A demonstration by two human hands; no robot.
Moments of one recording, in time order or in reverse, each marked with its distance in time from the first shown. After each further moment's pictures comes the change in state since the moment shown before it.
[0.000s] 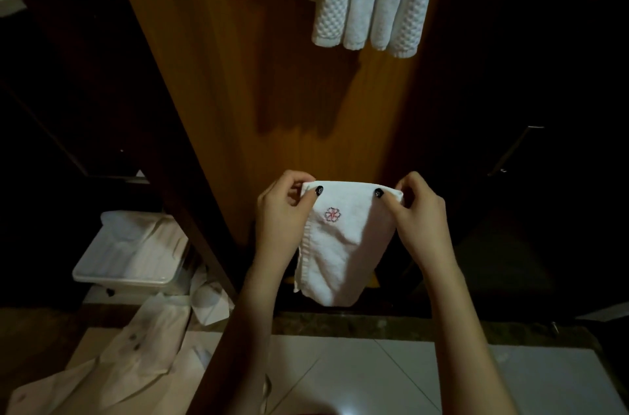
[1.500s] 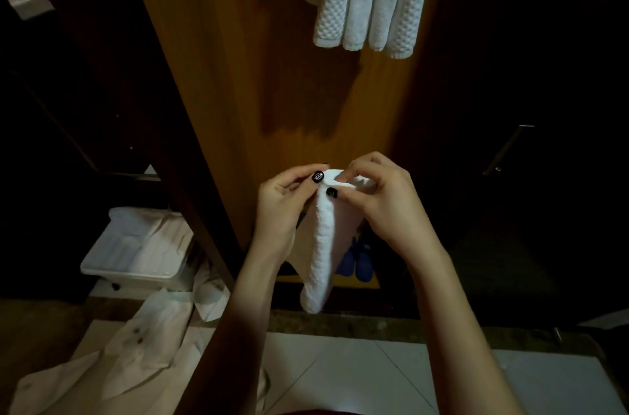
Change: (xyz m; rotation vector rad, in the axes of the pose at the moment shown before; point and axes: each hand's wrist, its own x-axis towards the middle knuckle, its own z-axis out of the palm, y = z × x) left_hand -0.023 0.045 -0.008 -0.704 -0.121 -0.236; right_hand -0.019 -0.057 -0.011 0.157 -0.235 -0.235
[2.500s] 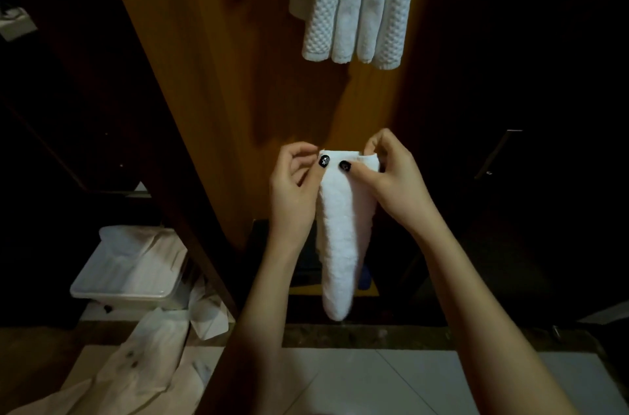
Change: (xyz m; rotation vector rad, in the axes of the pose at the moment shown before) left_hand 0.029 0.002 0.022 0.271 0.080 0.290; right_hand 0.038 0.014 -0.016 0.101 0.087 -0.042
